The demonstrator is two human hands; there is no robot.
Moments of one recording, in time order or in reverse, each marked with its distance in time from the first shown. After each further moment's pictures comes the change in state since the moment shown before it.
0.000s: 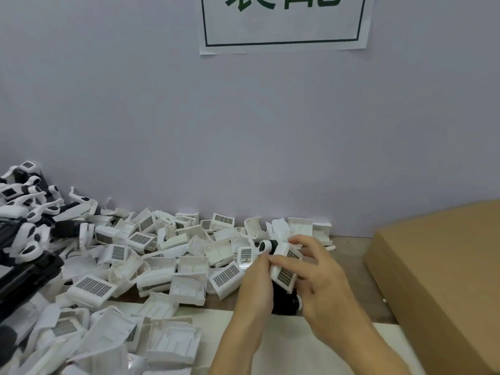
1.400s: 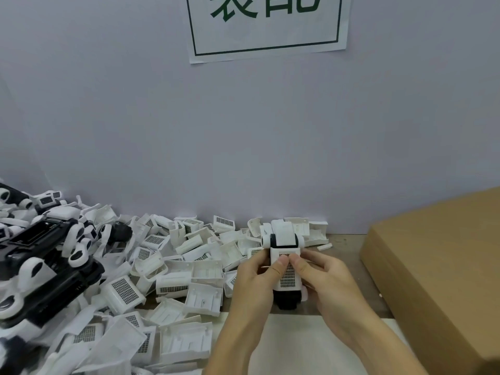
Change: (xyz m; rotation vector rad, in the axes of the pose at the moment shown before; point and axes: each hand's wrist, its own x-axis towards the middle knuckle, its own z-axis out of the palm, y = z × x) left_hand -0.011 -0.001 0.001 0.069 -0.105 0.251; right_hand 0.002 0.019 -0.002 0.941 0.039 0.588
